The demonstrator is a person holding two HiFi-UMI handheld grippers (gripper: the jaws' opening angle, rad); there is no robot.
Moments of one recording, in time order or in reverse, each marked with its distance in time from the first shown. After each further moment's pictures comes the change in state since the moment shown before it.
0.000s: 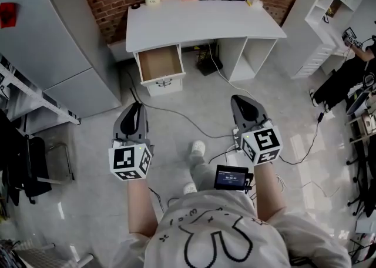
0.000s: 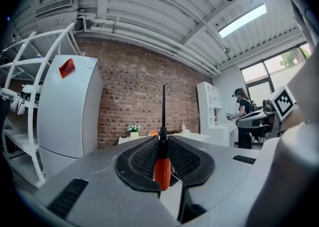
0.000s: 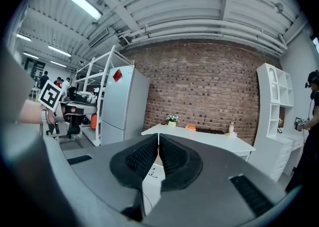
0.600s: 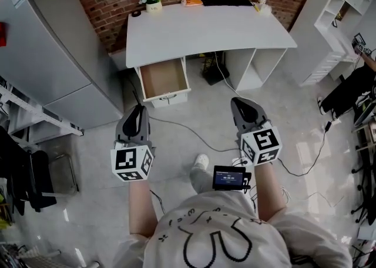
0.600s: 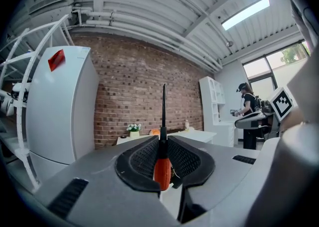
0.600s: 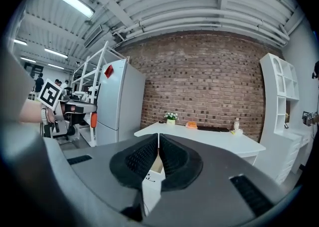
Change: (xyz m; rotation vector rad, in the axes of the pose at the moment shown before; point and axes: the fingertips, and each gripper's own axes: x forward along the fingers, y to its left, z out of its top) left arm 0.121 0.043 -0.005 0.019 0.035 -0.002; right arm 0.122 -0.054 -0.010 0.035 0.024 0.019
